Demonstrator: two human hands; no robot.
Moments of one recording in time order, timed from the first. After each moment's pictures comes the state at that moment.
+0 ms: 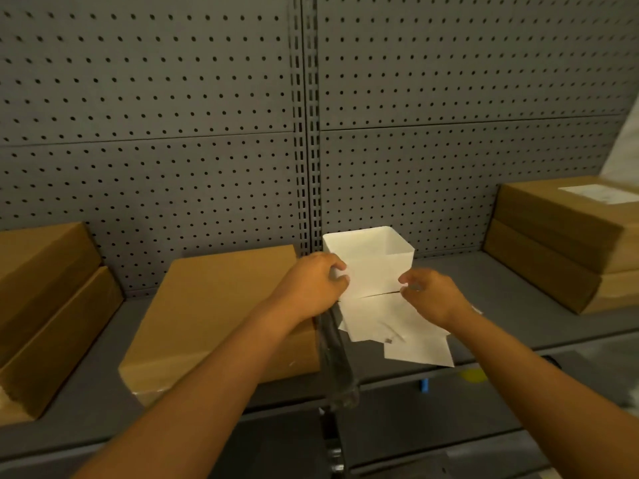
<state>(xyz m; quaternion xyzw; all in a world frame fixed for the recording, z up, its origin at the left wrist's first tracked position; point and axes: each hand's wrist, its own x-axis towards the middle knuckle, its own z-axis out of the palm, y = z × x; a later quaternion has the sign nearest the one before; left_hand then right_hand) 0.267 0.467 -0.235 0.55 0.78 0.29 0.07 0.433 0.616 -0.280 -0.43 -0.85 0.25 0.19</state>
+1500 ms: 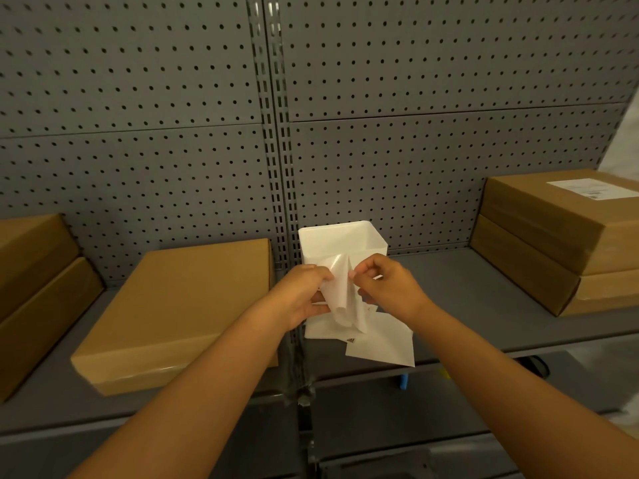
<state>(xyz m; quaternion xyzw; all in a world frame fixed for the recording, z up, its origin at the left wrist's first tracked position) 0.314 0.511 -0.249 0.19 0.66 0.58 0.44 0.430 0.620 -0.276 -0.31 -0.77 0.49 0.27</state>
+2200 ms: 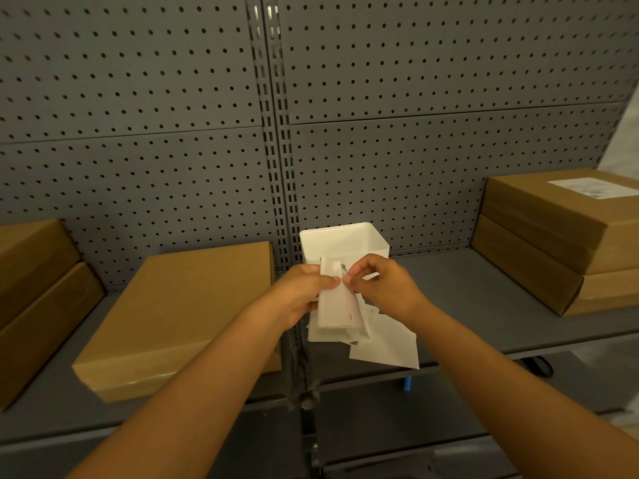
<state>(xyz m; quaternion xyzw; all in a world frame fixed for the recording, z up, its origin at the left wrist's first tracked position) 0.302 0.510 -0.252 0.27 0.67 0.55 0.41 0.421 0.615 -0.272 -0.31 -0.79 0.45 0.27</state>
